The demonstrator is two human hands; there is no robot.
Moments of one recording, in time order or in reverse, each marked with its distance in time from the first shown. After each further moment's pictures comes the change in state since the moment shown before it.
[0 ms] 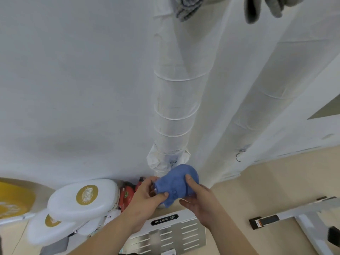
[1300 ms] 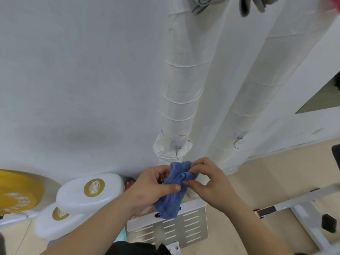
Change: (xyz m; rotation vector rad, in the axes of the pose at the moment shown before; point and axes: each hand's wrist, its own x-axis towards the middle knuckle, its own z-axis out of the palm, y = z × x) left_hand -0.073 0.047 -0.014 0.113 -0.278 0.126; right_hand -0.101 -0.010 0.018 -0.914 -0.035 -0.944
